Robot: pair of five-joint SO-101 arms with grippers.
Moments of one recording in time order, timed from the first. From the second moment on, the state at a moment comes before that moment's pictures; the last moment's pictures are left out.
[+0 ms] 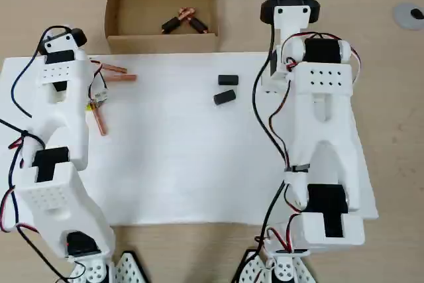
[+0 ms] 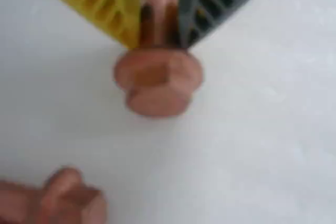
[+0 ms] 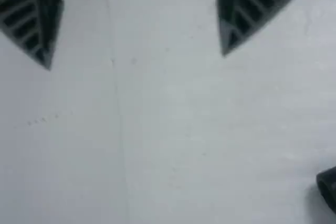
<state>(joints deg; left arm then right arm) -12.9 22.2 -2.9 69.1 4.4 -2.6 0.5 -5.4 86.2 -9.2</state>
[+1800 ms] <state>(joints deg) -12.9 -77.7 32.4 91.8 -24.1 -15.3 40.4 -42.9 101.6 70.6</state>
